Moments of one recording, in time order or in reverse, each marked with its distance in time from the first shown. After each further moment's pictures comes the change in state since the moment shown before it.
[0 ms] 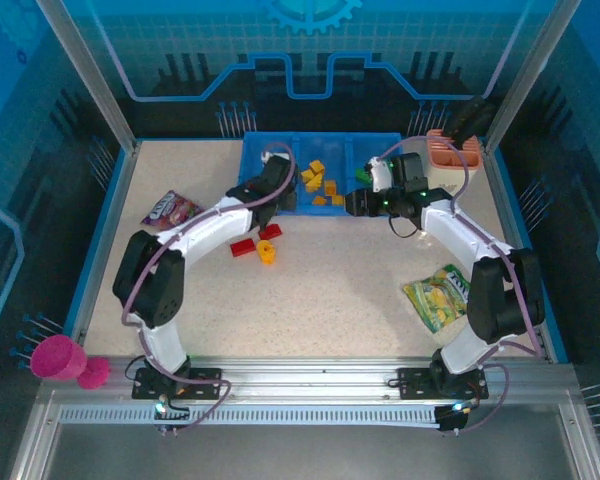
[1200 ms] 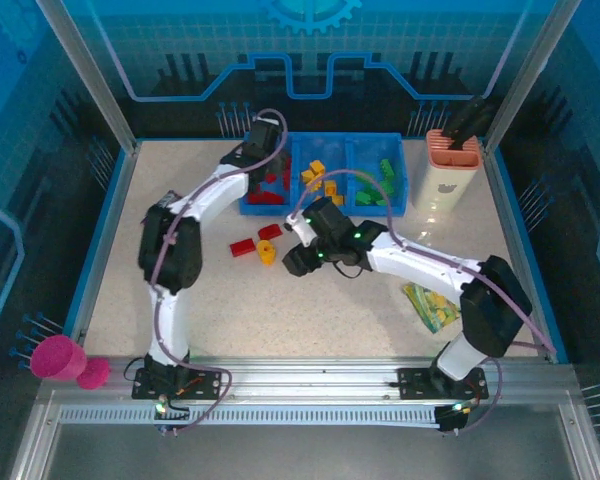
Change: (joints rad) left arm 0.151 0.143 0.286 -0.005 0.016 0.253; right arm 0.577 0.010 0.008 -0.088 0.283 -0.026
